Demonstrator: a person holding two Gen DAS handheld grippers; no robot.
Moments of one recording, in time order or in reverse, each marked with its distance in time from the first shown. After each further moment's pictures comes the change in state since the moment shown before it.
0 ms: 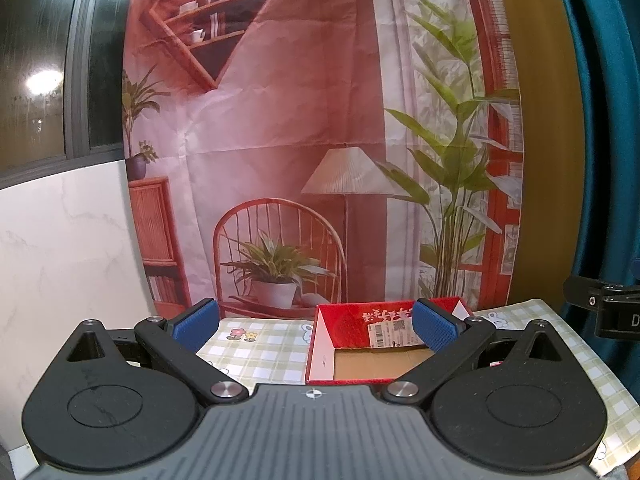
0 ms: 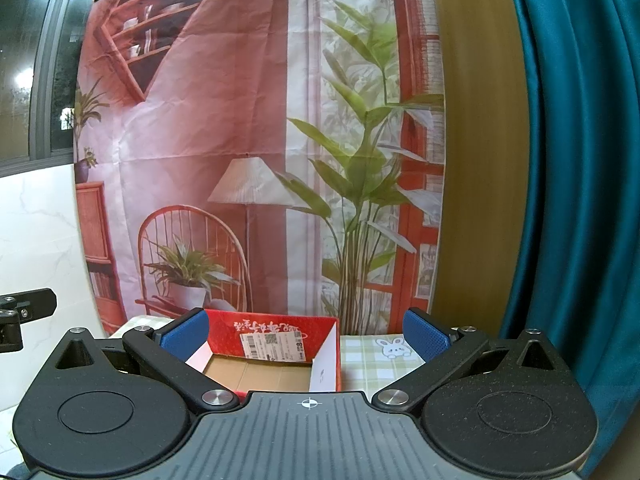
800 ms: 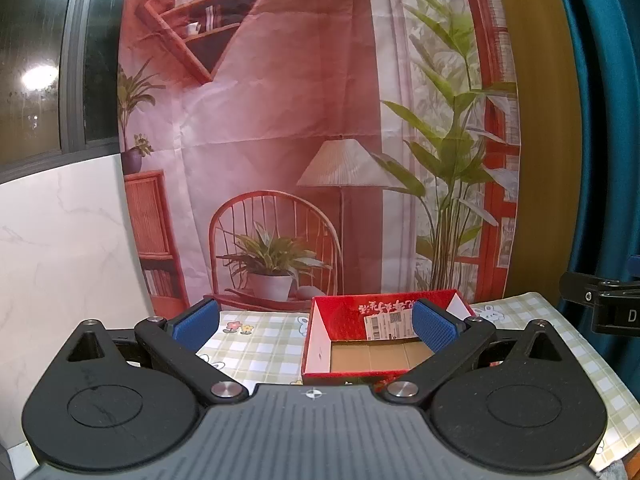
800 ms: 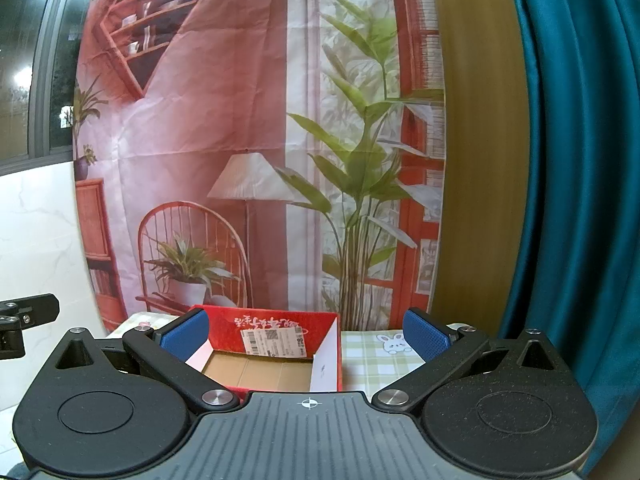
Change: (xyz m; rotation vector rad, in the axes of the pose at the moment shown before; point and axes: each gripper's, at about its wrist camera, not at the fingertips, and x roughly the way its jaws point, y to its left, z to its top) left arm 0.002 -0.002 -0.005 -0.001 0.022 -0.012; right arm 0.002 -0.001 -0.001 0.005 0.008 0.001
